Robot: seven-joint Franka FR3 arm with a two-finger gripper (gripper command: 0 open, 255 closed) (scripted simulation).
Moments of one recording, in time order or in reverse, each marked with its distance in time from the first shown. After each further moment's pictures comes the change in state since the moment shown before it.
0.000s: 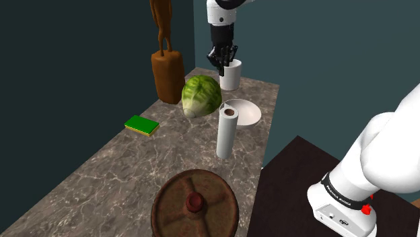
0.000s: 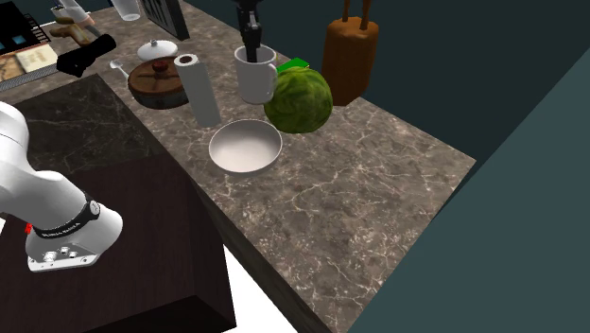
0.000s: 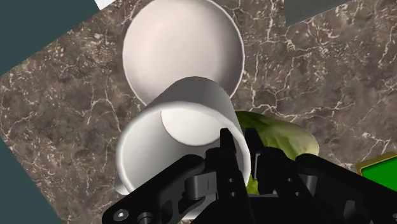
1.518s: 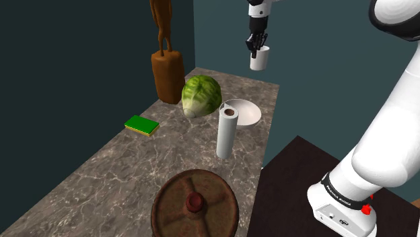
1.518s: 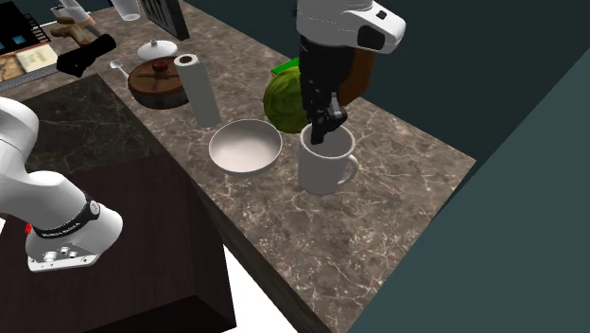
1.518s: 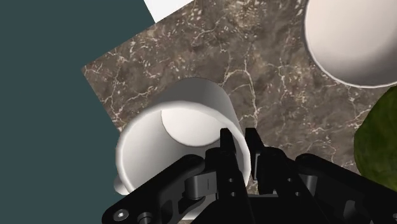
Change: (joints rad) arm -0.251 0.188 -0.235 0.196 -0.012 0.024 -0.480
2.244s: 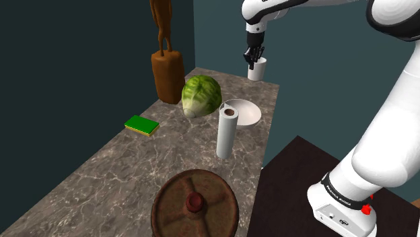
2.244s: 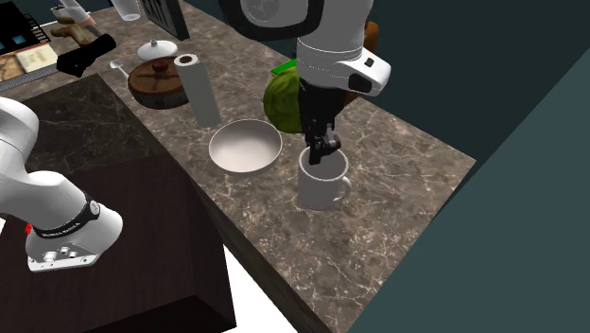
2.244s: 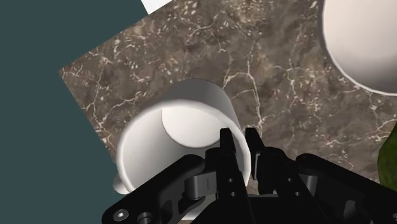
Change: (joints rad) arm 0.001 0.012 0.001 -0.134 0.000 0.145 0.011
